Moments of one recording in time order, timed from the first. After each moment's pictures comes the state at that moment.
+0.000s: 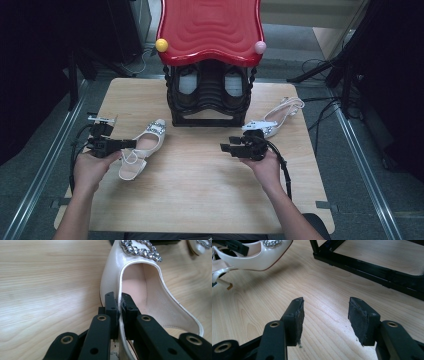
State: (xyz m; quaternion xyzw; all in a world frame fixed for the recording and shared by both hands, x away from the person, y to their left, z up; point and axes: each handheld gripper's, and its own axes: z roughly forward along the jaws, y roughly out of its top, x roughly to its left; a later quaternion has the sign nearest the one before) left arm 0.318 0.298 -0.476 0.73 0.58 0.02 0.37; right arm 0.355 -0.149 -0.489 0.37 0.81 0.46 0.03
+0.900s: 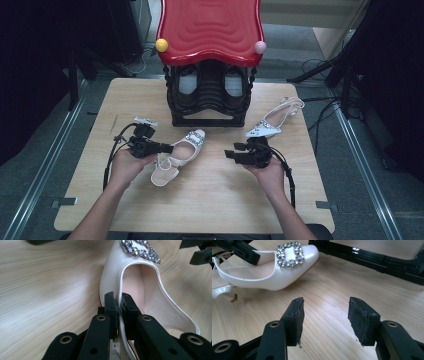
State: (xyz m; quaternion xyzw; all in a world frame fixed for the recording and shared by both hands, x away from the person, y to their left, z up) left arm 0.340 0.198 -0.488 0.80 0.48 -0.04 0.37; right arm 0.336 -0.160 -0.494 0.39 0.81 0.44 0.04
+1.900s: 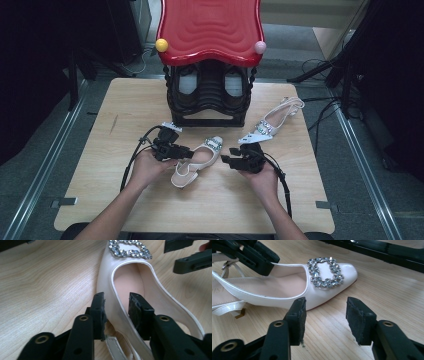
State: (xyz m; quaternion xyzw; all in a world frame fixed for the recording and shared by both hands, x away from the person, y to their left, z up) left arm 0.343 0.146 -0.497 0.83 0.43 -0.03 0.36; right arm 0.327 -0.143 -0.510 0.38 0.82 0.42 0.06
